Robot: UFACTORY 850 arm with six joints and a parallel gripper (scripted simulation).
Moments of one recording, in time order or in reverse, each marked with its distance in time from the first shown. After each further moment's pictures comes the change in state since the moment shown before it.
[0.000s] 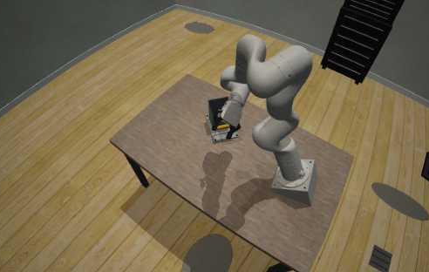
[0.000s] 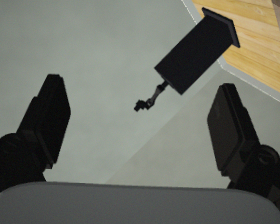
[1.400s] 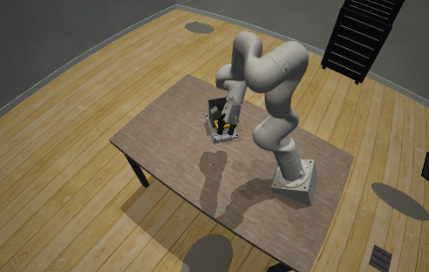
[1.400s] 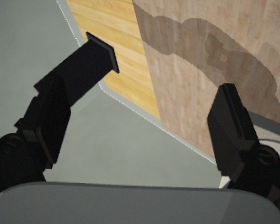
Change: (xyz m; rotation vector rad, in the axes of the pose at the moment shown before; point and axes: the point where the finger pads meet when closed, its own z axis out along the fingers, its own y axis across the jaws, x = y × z) arm 0.060 0.058 -0.020 -0.336 0.110 -0.383
